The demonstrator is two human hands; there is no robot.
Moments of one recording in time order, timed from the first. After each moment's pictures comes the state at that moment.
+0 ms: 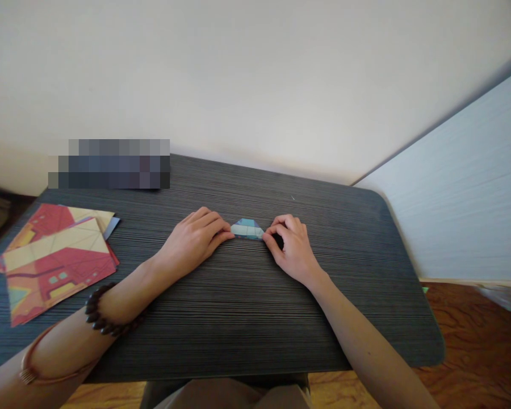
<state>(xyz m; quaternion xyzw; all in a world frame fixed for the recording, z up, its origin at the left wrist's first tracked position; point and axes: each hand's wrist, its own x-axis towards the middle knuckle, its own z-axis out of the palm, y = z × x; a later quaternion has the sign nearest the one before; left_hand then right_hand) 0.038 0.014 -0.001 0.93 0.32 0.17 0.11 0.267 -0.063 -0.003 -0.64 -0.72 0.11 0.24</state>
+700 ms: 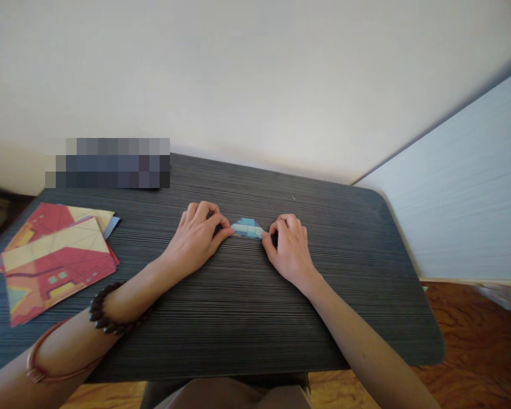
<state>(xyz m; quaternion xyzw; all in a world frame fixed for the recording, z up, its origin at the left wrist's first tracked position) 0.044 0.010 -0.003 0.88 0.42 0.17 0.11 0.253 -0.061 -0.008 -0.70 -0.68 0.05 0.21</state>
